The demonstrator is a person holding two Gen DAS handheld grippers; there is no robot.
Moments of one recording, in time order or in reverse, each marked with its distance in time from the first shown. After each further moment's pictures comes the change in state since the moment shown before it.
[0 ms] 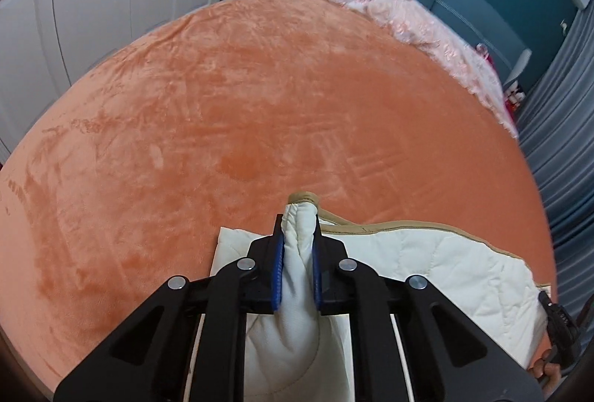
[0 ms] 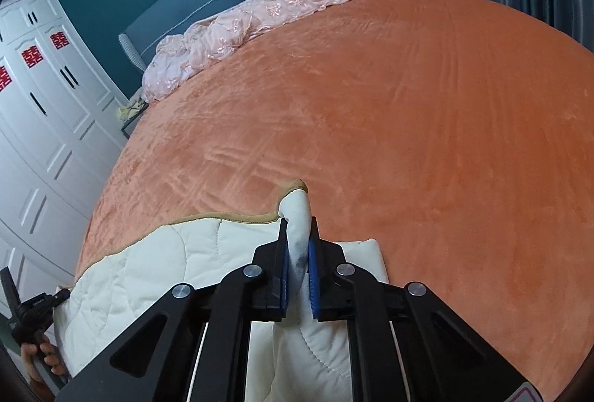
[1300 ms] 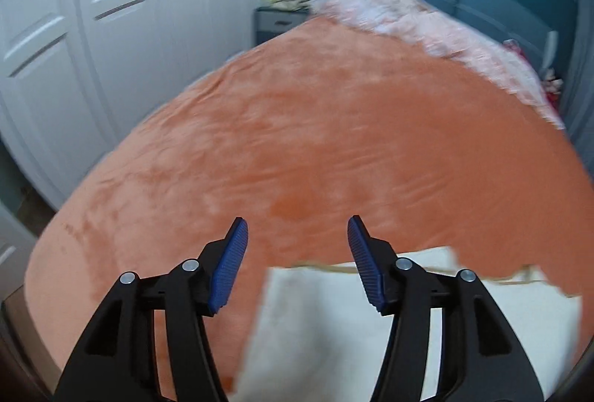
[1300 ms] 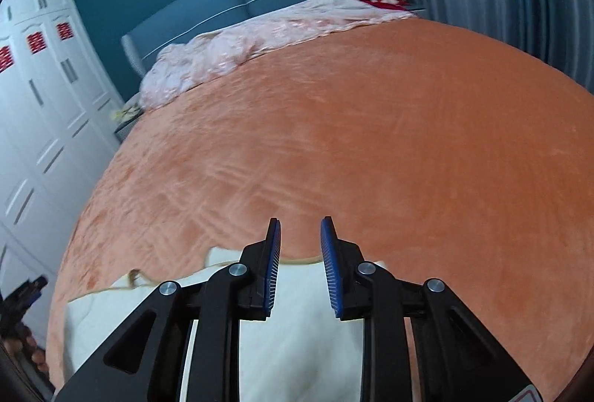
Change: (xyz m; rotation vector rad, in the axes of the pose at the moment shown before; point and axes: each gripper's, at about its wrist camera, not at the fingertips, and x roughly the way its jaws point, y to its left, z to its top) left arm -0.033 -0.028 0.003 0.116 -0.170 0.163; right arm -0.025 0.048 -0.005 -0.106 -0.080 -0.002
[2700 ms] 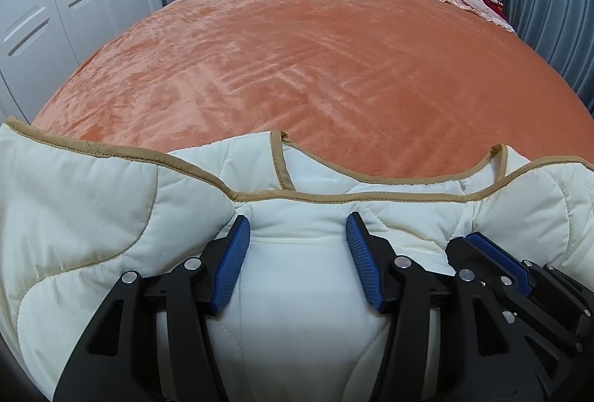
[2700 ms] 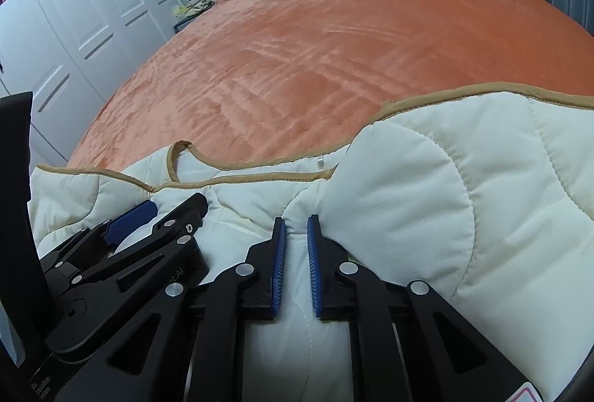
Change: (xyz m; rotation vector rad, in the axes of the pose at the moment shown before) left arm 0.091 -0.154 -0.113 0.255 0.125 -0.069; right arm 0.129 0.111 -0.106 -0.217 0.255 0.131
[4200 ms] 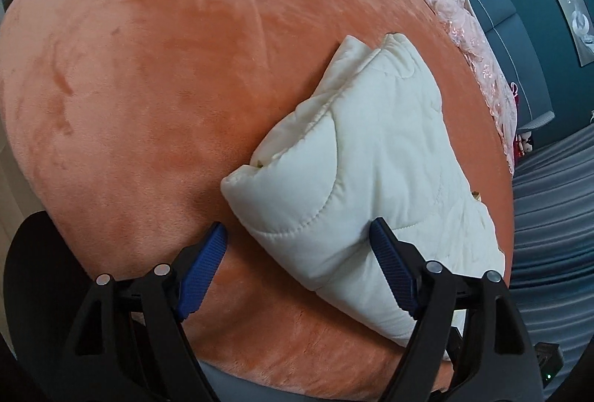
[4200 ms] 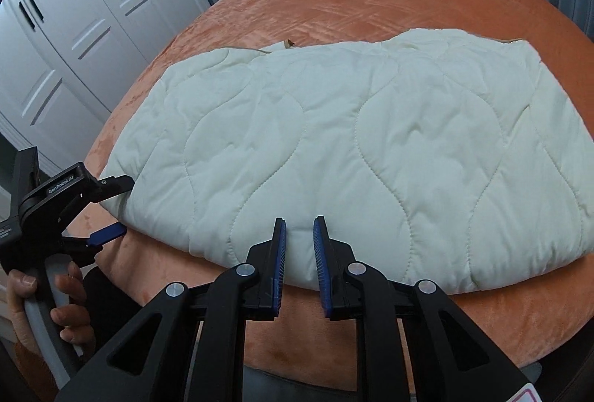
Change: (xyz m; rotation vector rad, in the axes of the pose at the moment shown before) left arm -0.146 0.225 -0.153 -0.740 0.189 -0.226; right arm -0.155 0.074 -0.135 -0.071 0.093 0.016
